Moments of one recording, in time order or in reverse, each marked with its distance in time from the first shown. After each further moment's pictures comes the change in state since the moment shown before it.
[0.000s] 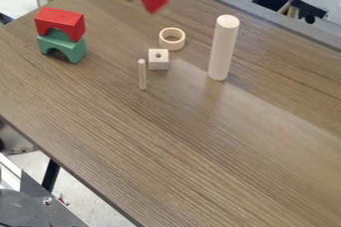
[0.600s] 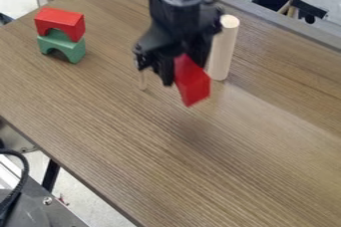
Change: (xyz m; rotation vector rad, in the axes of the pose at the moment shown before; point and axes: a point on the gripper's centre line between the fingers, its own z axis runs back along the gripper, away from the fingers) arm -0.112 0.041 -0.007 0.078 0.131 -0.253
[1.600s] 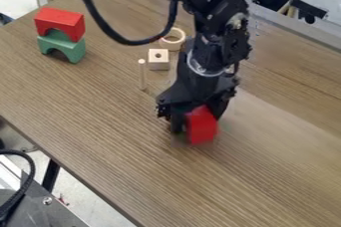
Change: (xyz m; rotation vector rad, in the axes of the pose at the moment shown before) arm -0.019 -0.002 -0.076 0.095 0.014 -0.148
